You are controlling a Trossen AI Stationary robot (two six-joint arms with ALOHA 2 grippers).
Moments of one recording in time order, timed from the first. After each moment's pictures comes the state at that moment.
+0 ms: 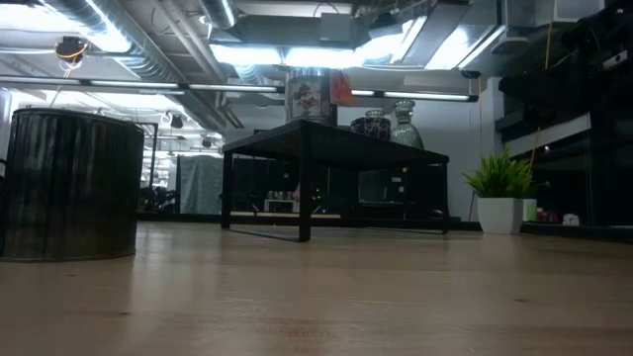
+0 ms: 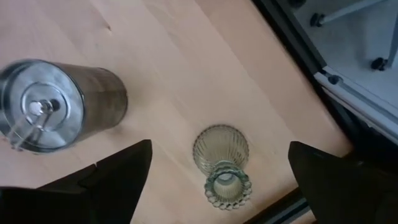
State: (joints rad) left arm -0.95 1.48 1.25 -1.12 -0.09 -0.30; right arm 0.05 0.00 0.01 0.03 0.09 -0.01
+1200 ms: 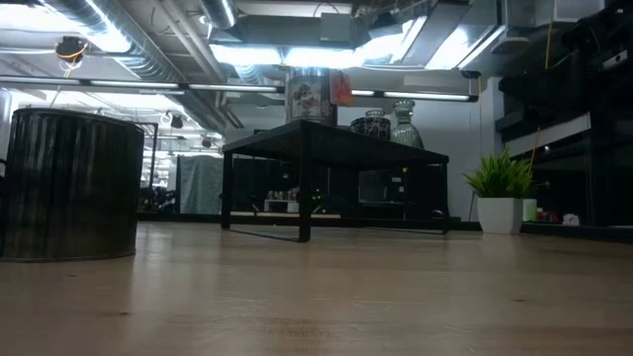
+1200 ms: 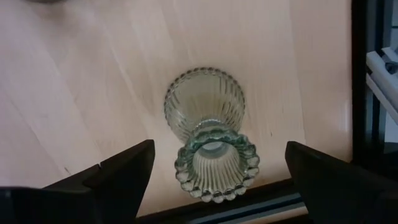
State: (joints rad) left arm -0.98 1.48 1.00 -1.00 0.03 -0.73; right arm 0.05 0.00 0.01 0.03 0.09 -0.01
